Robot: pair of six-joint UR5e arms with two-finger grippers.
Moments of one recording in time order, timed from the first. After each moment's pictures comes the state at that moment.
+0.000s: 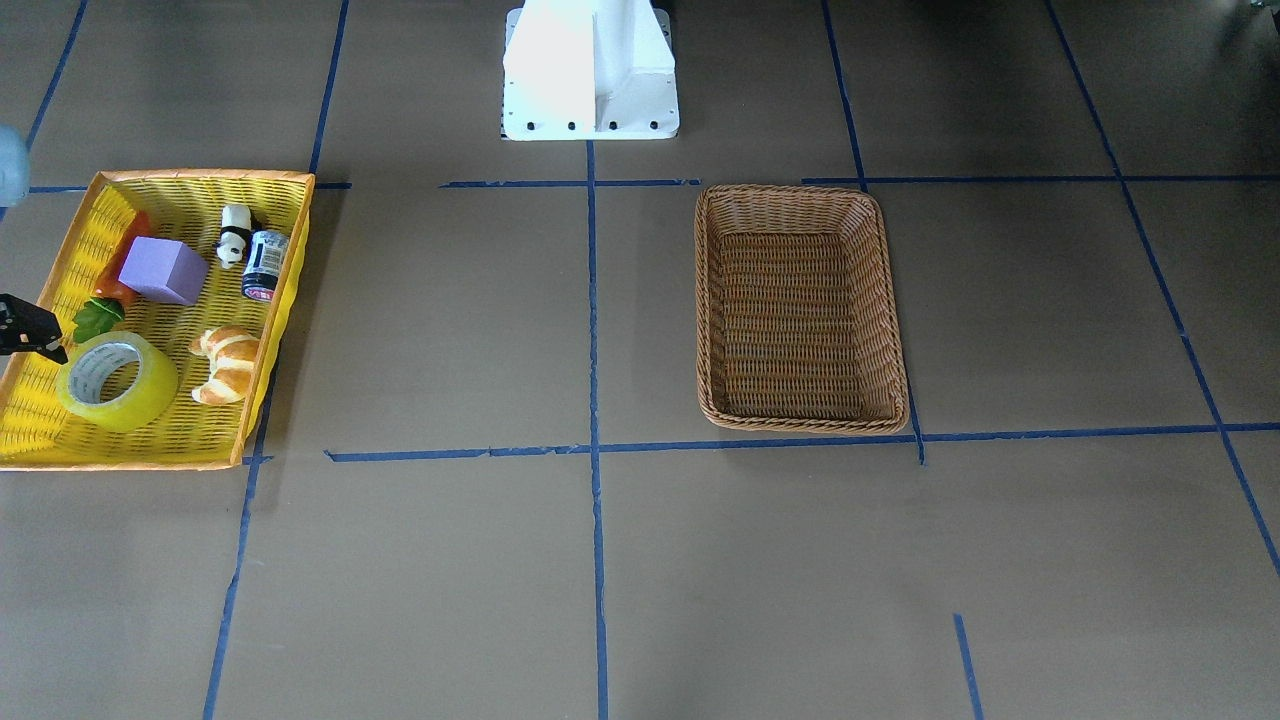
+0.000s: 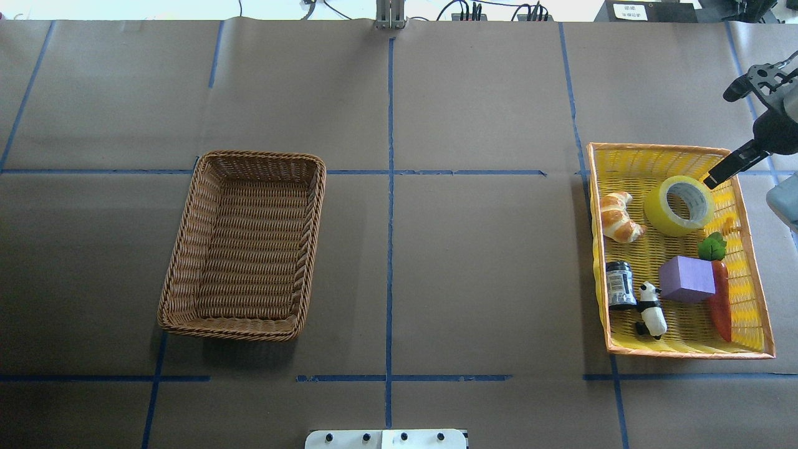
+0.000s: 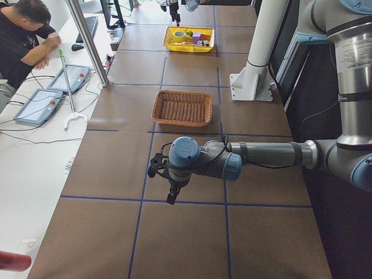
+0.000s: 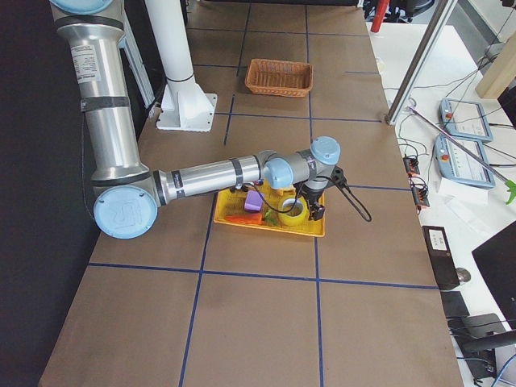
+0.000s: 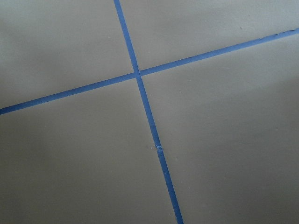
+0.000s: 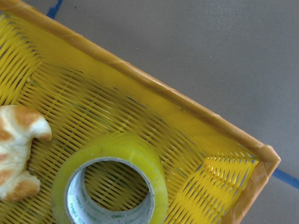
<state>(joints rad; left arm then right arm) -1.59 -1.36 -1.77 -1.77 -2.41 0.16 1.18 -1.42 1.62 -1.48 2.29 -0.01</state>
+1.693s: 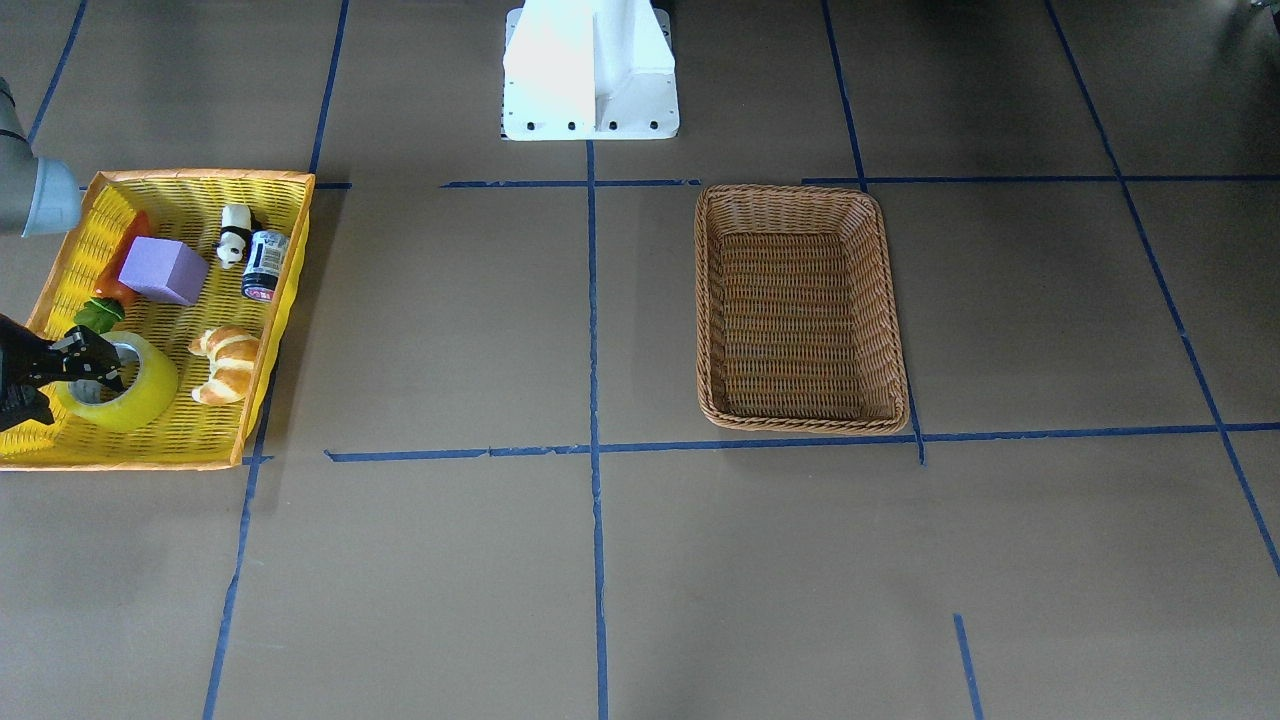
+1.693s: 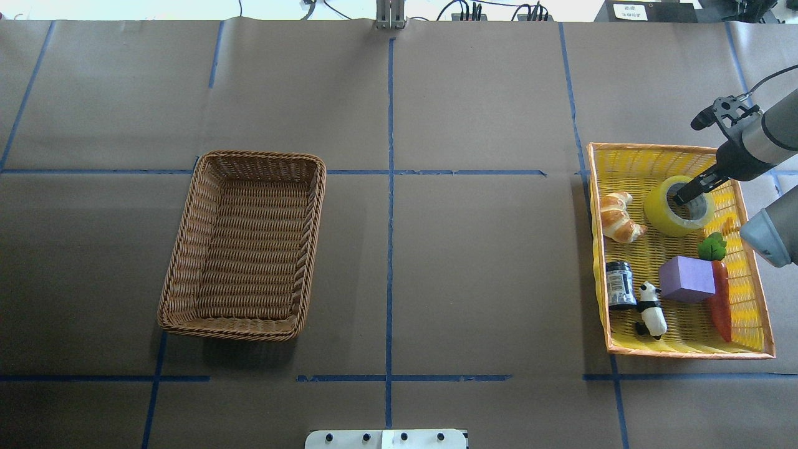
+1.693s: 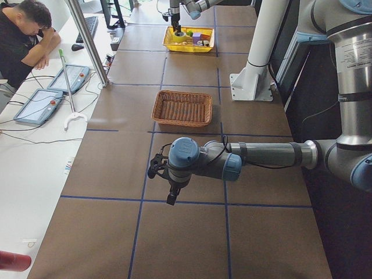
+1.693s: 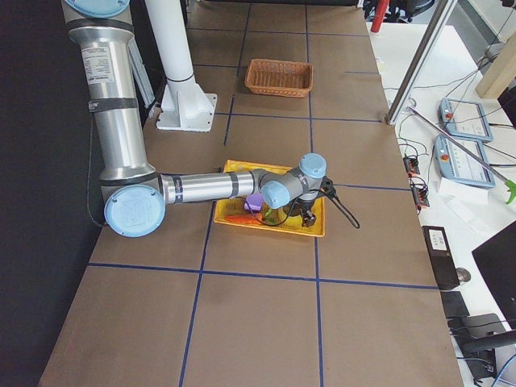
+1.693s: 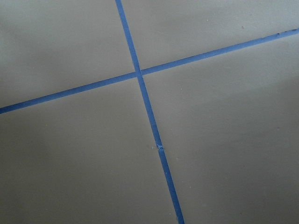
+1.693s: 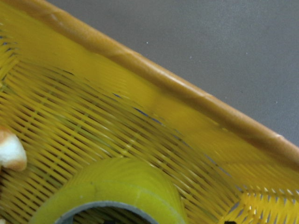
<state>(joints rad) -1.59 -1.36 -1.76 -1.77 -2.41 0.16 1.08 -1.44 1.48 -1.17 2.26 0.16</state>
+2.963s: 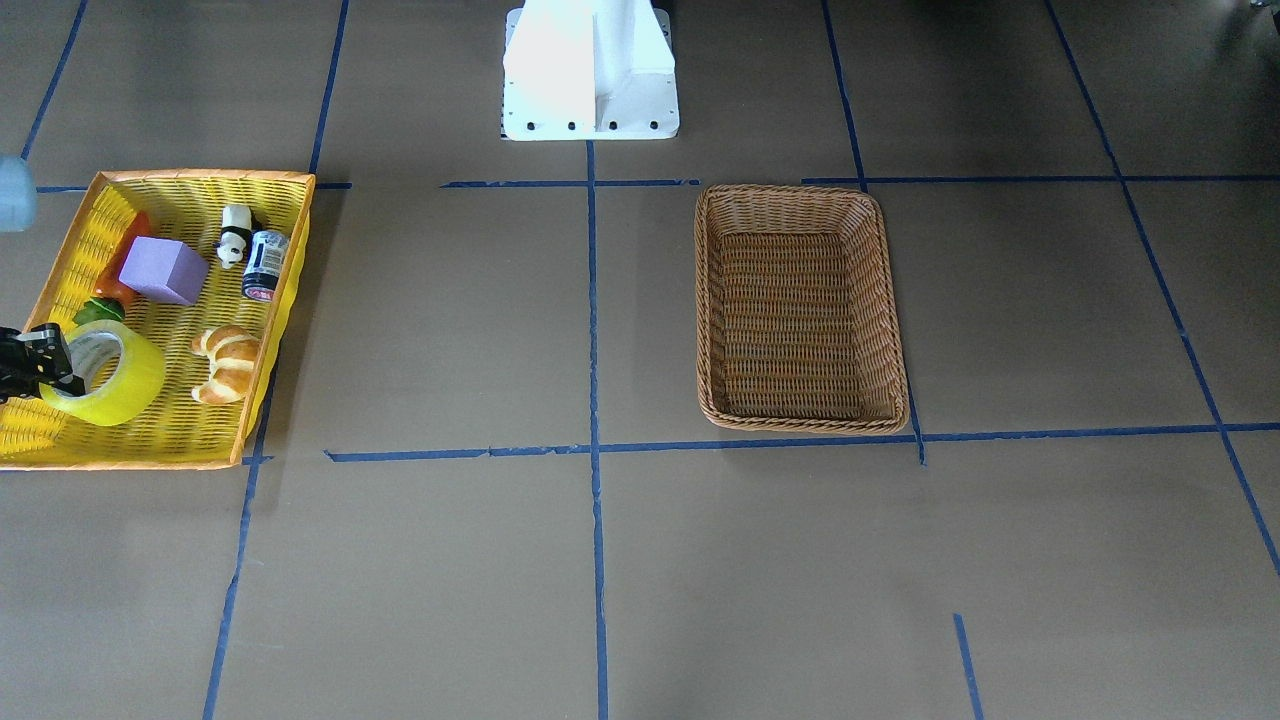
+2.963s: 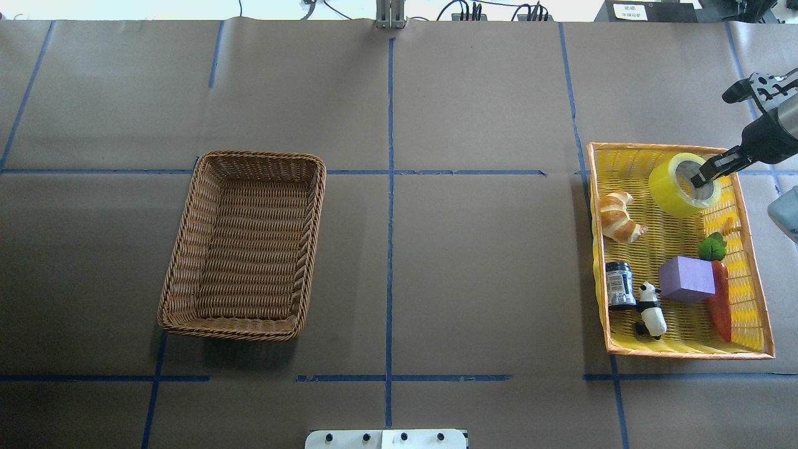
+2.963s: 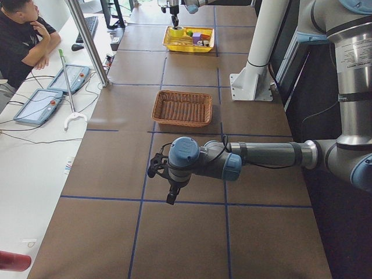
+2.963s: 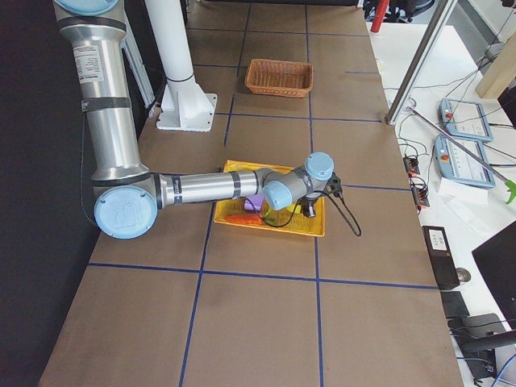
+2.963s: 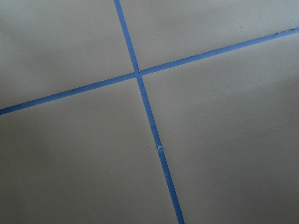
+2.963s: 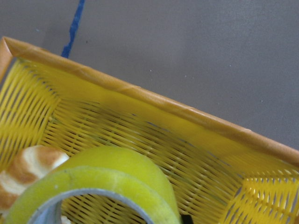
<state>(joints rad) -1.59 -1.36 -1.77 -1.78 -2.41 0.17 1.18 -1.44 1.52 -1.15 2.44 0.33</state>
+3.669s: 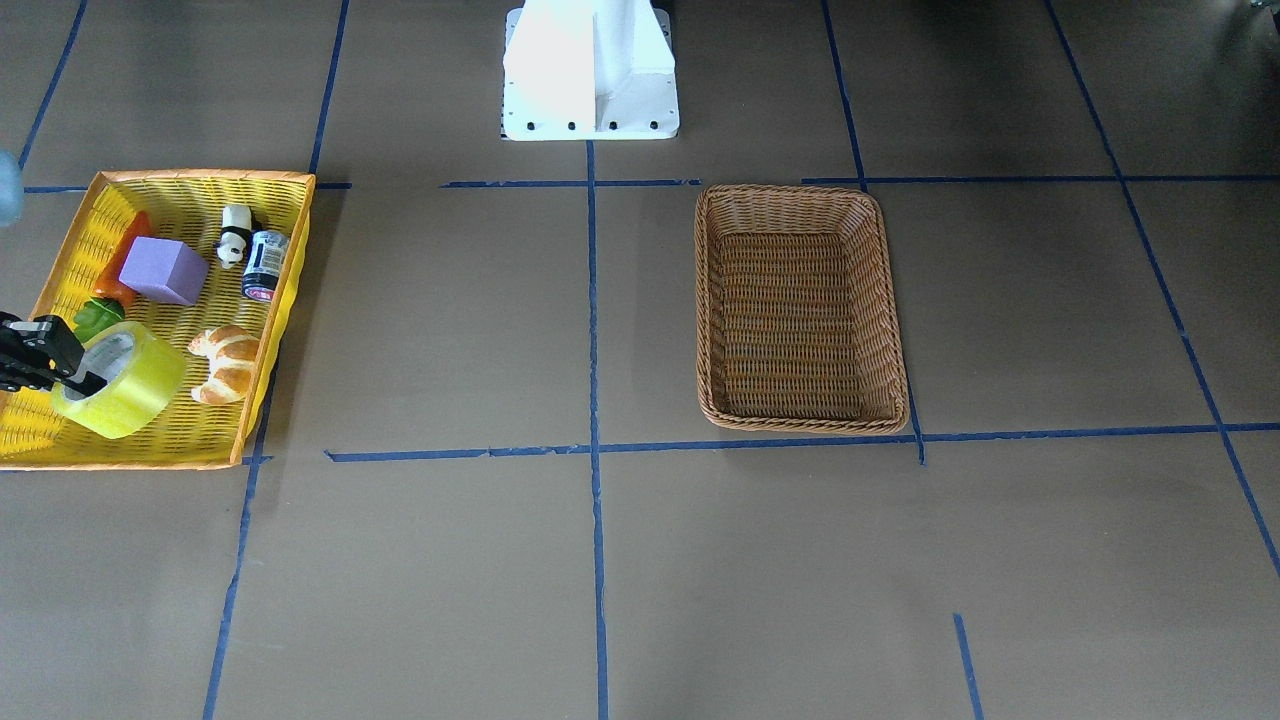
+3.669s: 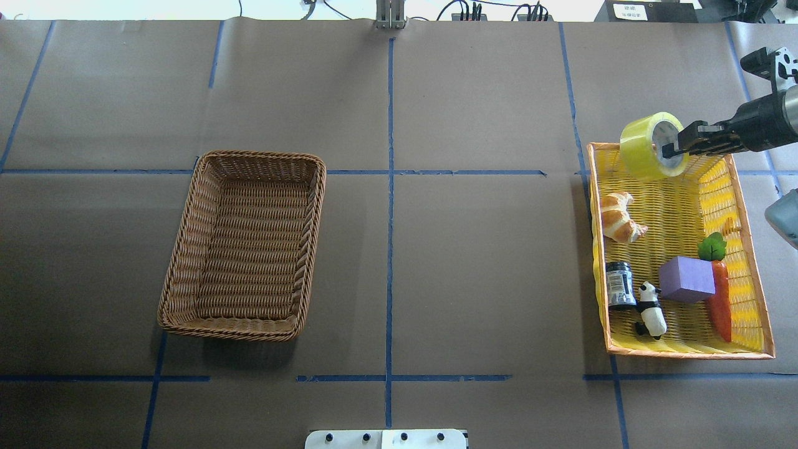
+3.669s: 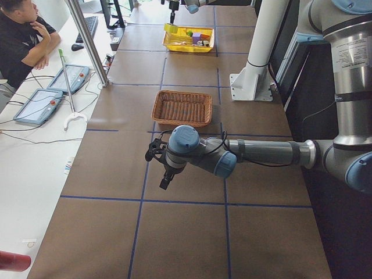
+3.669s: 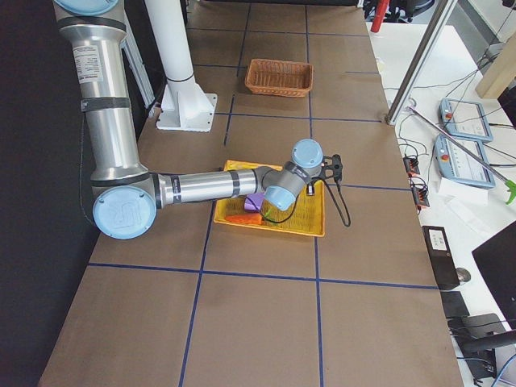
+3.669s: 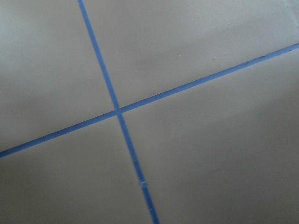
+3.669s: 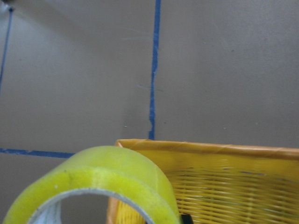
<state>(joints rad) -1.47 -1.37 -1.78 -2.07 -2.41 -0.10 1.14 -1.45 1.53 -0.60 2.41 1.06</state>
